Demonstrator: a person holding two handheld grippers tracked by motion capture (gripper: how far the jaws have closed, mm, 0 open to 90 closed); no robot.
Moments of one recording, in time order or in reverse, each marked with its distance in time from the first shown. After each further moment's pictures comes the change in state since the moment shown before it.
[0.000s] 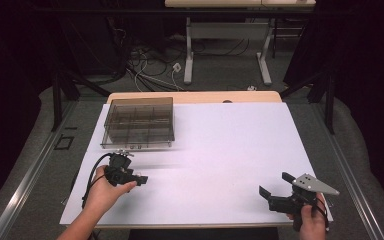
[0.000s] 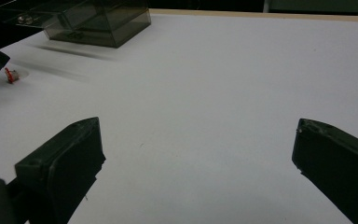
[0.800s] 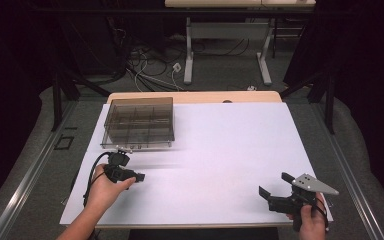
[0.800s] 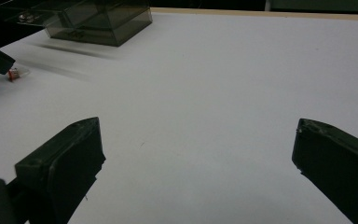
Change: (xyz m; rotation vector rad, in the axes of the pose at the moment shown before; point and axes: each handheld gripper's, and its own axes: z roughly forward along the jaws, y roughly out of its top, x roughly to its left) left arm 0.009 0.004 0.004 0.038 0.015 -0.094; right arm 0.001 0.000 0.000 0.012 0.005 0.005
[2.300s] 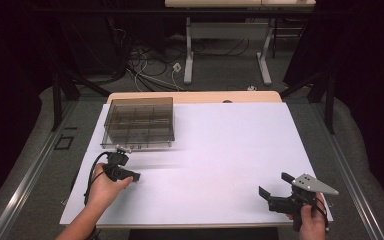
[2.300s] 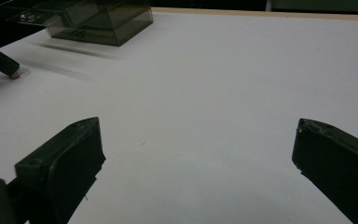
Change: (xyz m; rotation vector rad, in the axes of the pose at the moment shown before) left arm 0.006 0.001 0.006 0.034 0.046 -0.031; right arm 0.000 0.000 0.000 -0.001 0.006 -0.001
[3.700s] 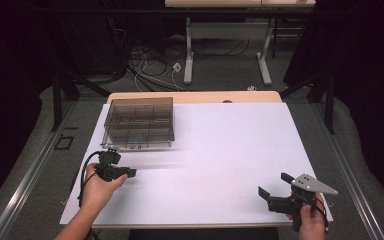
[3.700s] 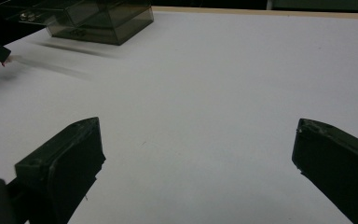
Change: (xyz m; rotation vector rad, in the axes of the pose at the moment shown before) left arm 0.006 -0.008 -0.022 -0.136 -0.034 -0.050; right arm 0.000 0.000 0.001 -0.001 0.000 -0.005
